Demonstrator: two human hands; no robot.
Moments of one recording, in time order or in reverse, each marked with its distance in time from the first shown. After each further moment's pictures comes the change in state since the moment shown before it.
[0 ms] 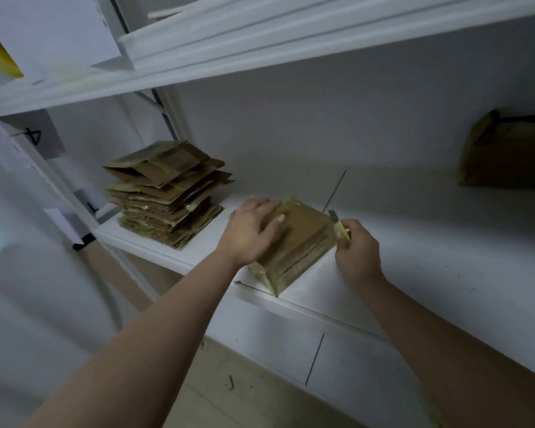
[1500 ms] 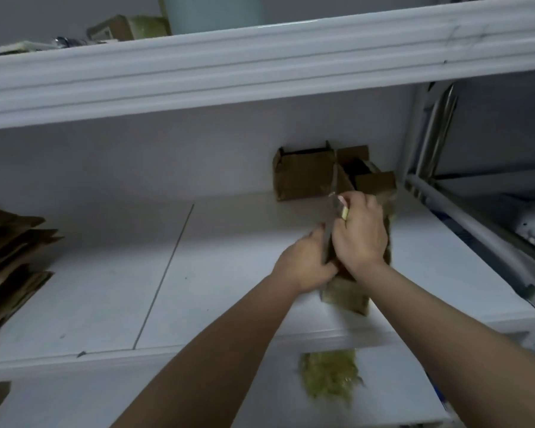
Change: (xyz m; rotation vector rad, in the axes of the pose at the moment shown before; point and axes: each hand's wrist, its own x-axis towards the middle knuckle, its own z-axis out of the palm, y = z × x) left_hand -0.016 0.283 0.121 -0.276 -0.343 0.545; right_hand -0.056 0.010 -0.245 -0.501 0.578 0.164
